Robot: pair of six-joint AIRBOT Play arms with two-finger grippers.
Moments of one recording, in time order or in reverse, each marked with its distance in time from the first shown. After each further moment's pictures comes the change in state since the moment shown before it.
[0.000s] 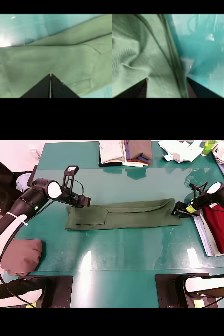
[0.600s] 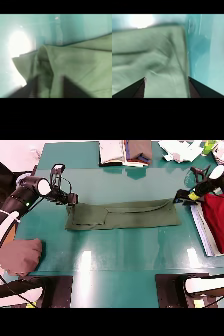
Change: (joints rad) left arm 0.127 0.005 -0.005 0.083 -0.042 -0.014; right arm 0.047 -0.002 0.216 -0.094 0.124 0.050
